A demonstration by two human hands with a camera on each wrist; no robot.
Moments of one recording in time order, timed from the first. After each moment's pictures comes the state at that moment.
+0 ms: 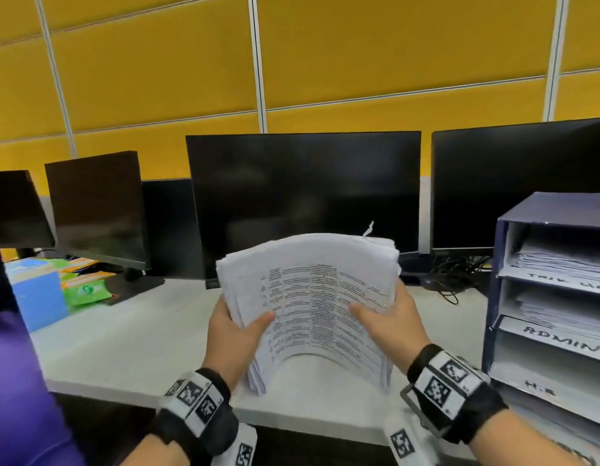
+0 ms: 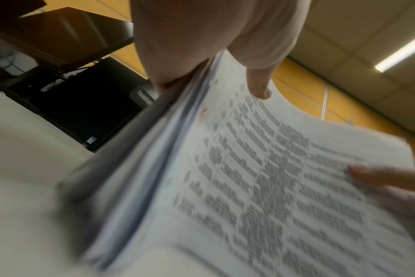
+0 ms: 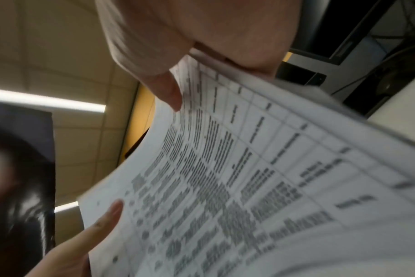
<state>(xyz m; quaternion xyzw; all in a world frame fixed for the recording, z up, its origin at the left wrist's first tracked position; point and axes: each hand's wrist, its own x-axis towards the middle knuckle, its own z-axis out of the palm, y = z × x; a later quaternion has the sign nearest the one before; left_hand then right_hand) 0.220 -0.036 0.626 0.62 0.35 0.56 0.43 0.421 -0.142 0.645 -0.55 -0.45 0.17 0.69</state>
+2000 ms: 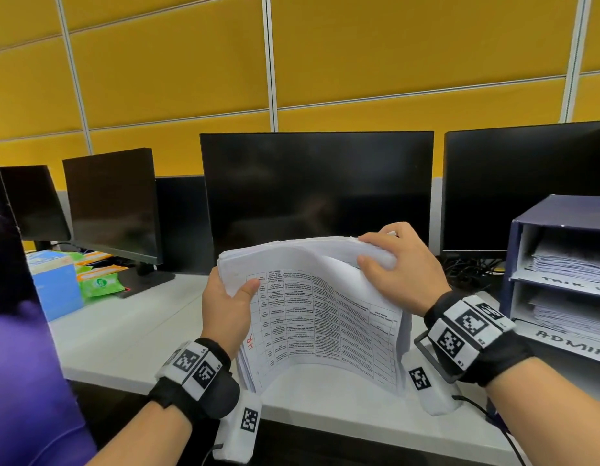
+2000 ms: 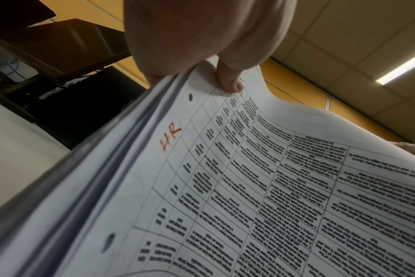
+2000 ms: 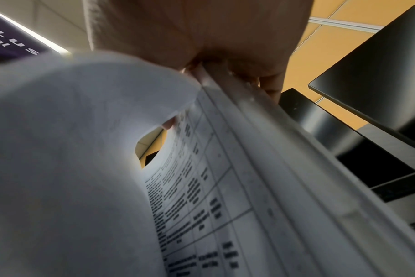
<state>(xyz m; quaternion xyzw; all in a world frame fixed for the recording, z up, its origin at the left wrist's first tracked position) 0.212 -0.024 0.656 0.60 0.35 0.61 0.39 0.442 -0.137 0.709 -0.68 -0.58 -0.14 0.43</state>
